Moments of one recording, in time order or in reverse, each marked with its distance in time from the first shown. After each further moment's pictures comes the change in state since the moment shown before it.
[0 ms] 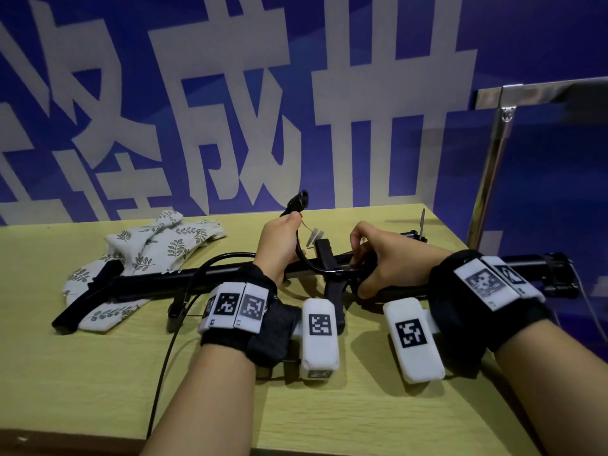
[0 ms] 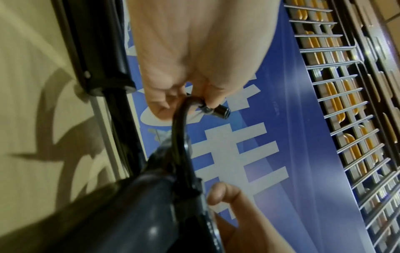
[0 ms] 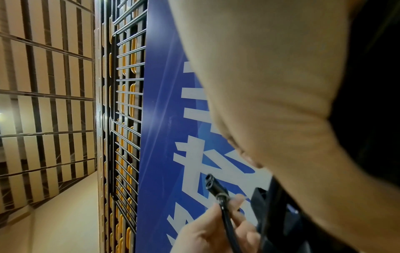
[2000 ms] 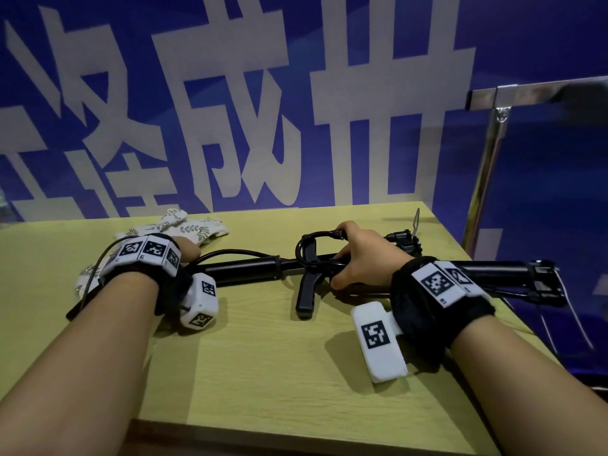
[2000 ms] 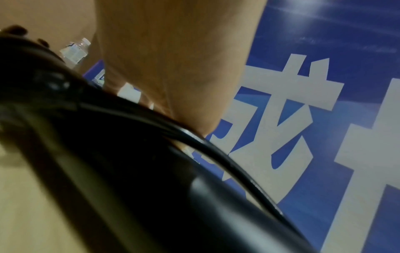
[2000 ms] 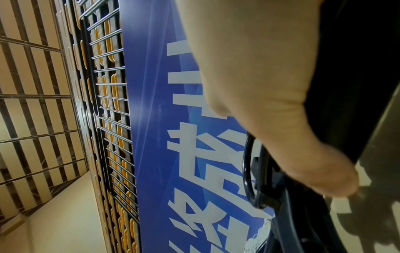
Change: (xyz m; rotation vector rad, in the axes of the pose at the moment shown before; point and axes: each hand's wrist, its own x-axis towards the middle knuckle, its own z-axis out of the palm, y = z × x) left_hand 0.073 -0.002 -0.145 1.521 0.007 -0.341; right_hand 0.011 -0.006 0.011 0.040 0.103 0.031
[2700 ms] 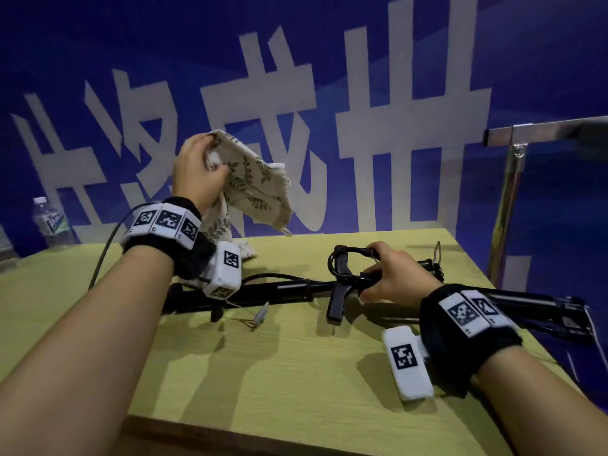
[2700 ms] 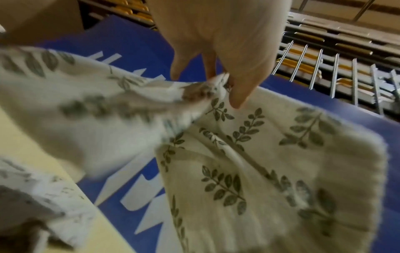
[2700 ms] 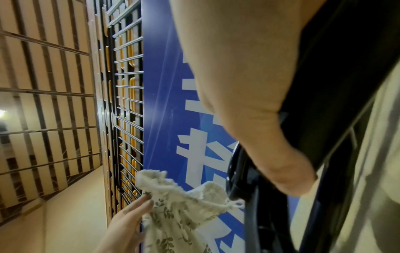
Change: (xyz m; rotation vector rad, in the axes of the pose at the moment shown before) left_hand -0.064 0.013 -0.126 -0.653 0.977 0.446; right_hand -0.004 -0.001 -0.008 0.130 0.113 -0.016
